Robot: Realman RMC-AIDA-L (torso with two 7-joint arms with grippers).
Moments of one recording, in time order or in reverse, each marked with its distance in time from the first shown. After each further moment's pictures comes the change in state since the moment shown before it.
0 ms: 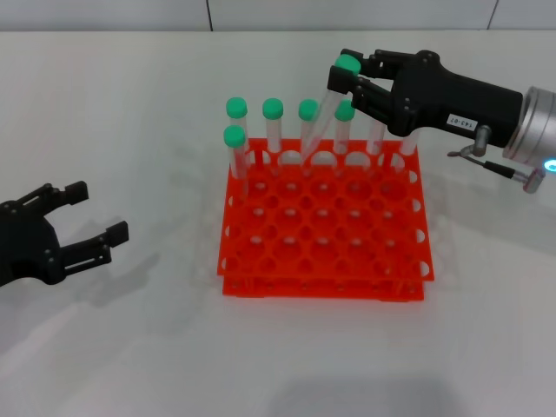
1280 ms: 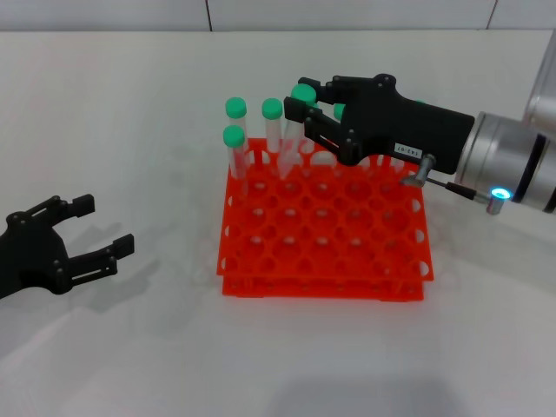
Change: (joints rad) left arm -0.009 -0.004 0.000 -0.015 0.048 -0.023 0.008; right arm -0.251 0.045 -0.274 -0.532 -0.010 0.427 0.069
